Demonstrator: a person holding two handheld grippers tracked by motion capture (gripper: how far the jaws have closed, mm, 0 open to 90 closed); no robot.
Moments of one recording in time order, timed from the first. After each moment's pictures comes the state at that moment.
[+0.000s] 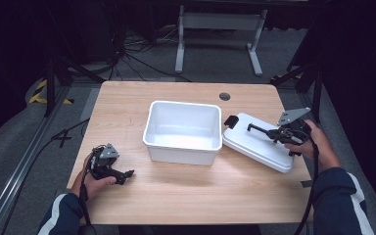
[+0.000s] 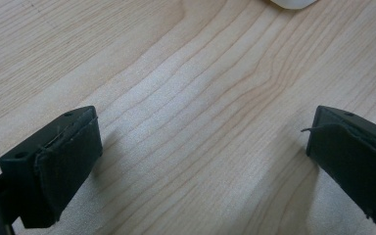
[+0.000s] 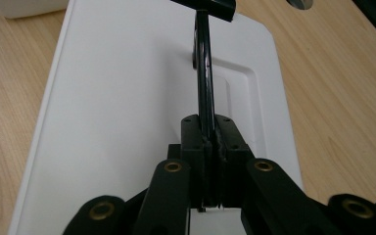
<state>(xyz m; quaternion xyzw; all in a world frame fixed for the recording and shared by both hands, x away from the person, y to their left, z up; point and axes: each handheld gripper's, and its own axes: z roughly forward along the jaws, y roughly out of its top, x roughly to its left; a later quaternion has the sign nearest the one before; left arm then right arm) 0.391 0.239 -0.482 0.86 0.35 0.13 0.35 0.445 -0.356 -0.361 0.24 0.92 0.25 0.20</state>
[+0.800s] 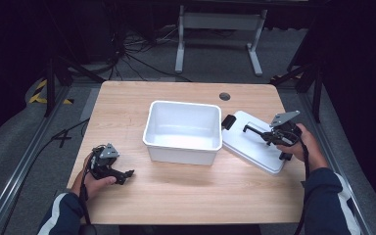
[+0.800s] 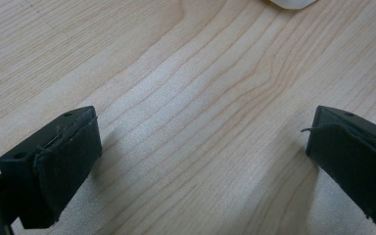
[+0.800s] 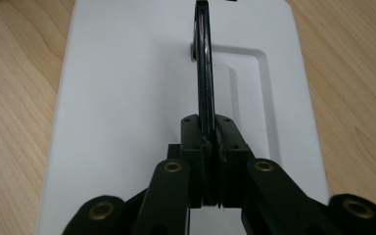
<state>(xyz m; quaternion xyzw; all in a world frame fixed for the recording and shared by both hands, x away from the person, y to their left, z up) 0.392 0.239 -0.482 0.86 0.35 0.13 0.35 0.462 -0.354 -0.395 0.28 0.91 0.25 0.19</state>
